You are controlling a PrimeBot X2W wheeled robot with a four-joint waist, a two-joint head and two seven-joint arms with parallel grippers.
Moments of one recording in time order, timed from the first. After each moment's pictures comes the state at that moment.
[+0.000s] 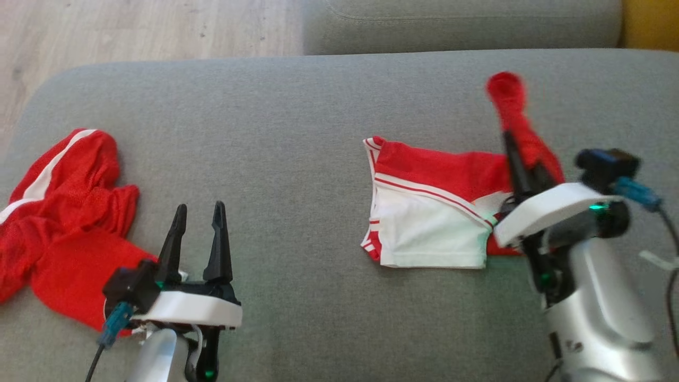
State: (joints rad) left arm -0.18 0.06 -0.16 0.37 -0.38 -0.13 -0.26; right arm -0.35 -0.06 0.08 0.34 0.36 0.12 0.08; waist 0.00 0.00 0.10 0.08
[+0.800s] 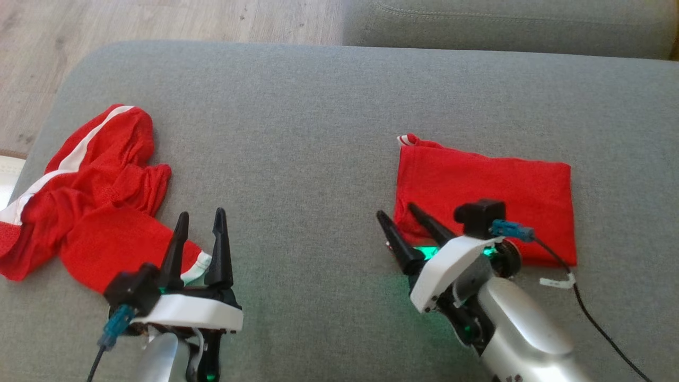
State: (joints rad) left arm -0.18 0.06 -0.17 0.40 -0.40 -0.13 -0.26; right arm -0.39 -0.06 0.54 0.58 0.57 0.12 0.01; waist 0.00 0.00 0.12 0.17
